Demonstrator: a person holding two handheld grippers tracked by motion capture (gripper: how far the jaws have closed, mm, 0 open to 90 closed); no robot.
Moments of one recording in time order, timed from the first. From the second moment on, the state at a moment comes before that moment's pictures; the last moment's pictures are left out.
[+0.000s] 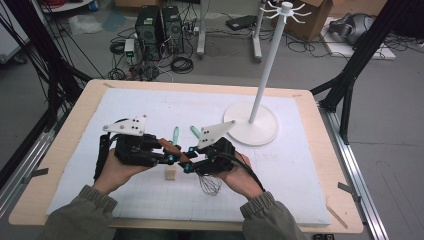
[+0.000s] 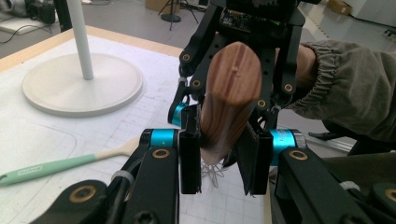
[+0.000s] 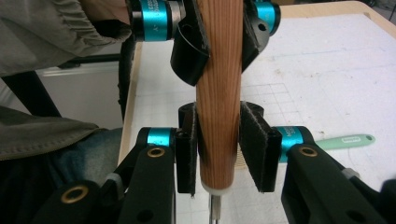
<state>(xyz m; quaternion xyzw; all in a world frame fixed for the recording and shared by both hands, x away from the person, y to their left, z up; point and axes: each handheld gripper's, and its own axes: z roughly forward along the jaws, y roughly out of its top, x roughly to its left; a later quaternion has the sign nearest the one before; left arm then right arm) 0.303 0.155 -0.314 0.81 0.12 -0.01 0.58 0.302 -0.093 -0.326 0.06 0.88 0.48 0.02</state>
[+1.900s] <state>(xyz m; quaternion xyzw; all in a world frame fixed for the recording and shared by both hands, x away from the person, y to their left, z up) 0.279 0.221 -0.339 0.78 0.23 0.13 0.56 0.321 -0.182 -0.314 0.17 0.82 0.54 0.06</state>
